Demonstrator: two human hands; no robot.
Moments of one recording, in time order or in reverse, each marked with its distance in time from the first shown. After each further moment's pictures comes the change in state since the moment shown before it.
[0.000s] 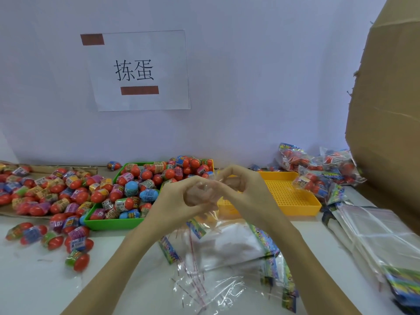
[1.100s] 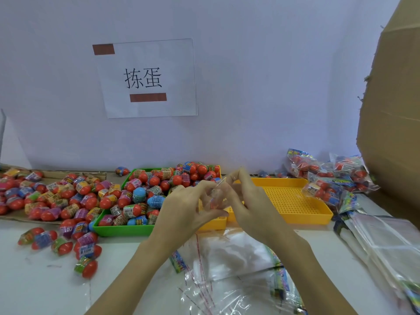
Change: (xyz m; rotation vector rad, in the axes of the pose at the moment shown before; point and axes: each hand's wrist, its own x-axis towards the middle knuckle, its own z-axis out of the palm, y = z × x) left_hand 0.001 -0.001 0.007 0.499 0.284 0.311; right_hand -0.001 0.006 0.009 -0.222 0.022 -0.023
